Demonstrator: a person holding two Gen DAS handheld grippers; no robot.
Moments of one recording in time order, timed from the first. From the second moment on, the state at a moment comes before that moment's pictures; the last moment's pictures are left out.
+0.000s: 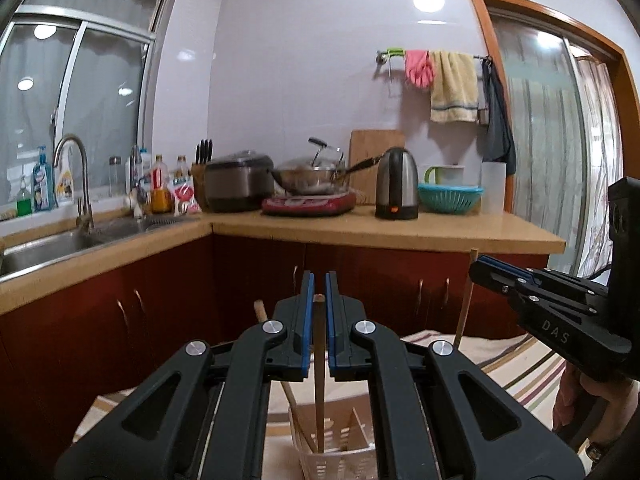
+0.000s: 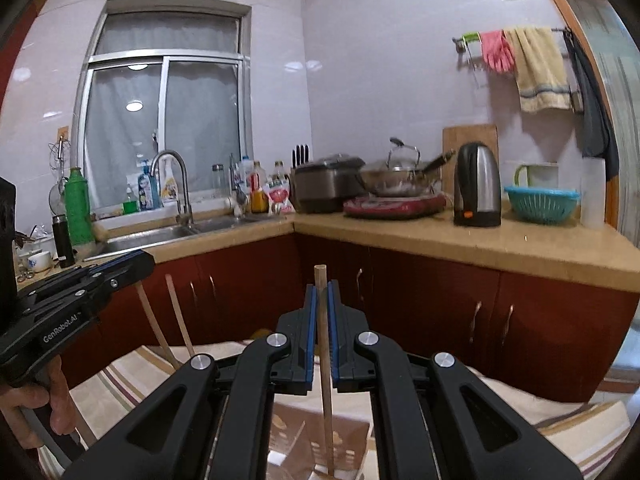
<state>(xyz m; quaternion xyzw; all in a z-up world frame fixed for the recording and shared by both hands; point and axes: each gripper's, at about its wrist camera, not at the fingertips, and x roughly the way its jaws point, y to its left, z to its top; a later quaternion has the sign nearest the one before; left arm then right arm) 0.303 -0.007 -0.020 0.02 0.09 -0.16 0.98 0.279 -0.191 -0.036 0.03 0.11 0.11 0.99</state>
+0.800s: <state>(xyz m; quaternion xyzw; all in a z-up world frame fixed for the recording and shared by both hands) 0.211 0.017 -0.036 0.02 0.11 -0.12 0.99 0.176 -0.224 -0.026 0.05 0.12 0.09 0.99</state>
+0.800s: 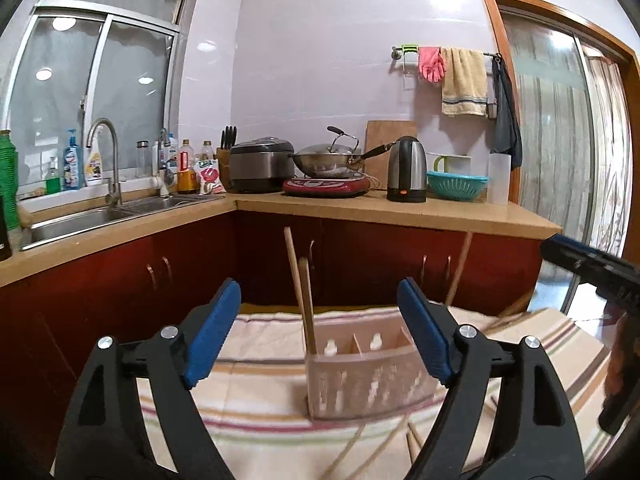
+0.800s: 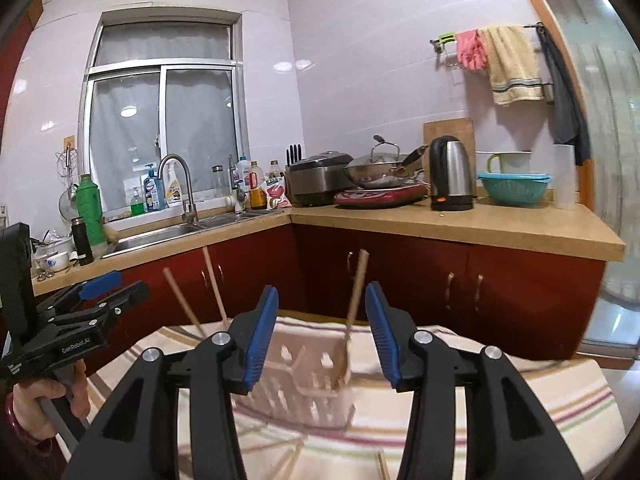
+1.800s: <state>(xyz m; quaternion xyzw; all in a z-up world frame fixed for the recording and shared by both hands) 0.066 -0.002 -0.188 0.01 0.23 -0.09 0.97 0.032 -0.286 -0.215 0.06 0.27 0.03 0.96</state>
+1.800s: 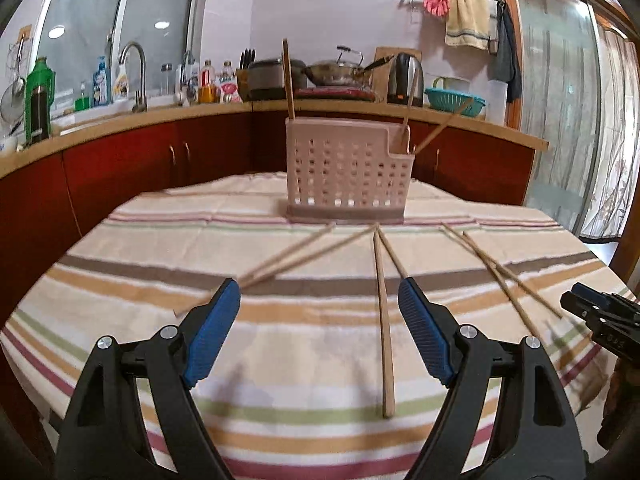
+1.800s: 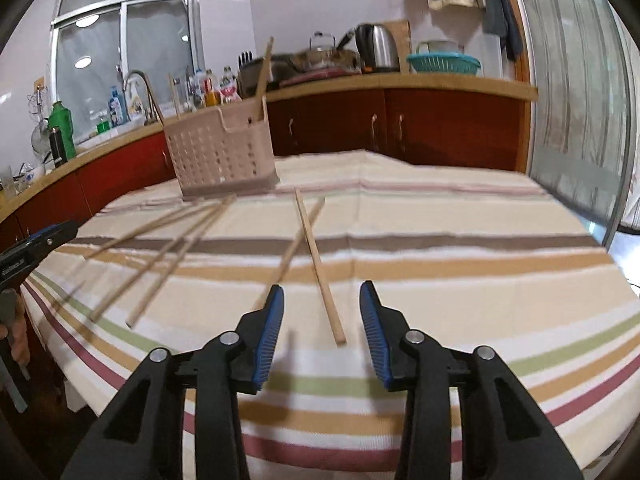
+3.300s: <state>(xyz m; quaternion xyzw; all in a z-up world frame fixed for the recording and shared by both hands) 0.057 -0.037 -0.241 0.04 0.30 -0.14 0.94 0.021 -0.291 -0.238 0.08 0.28 0.04 0.96</state>
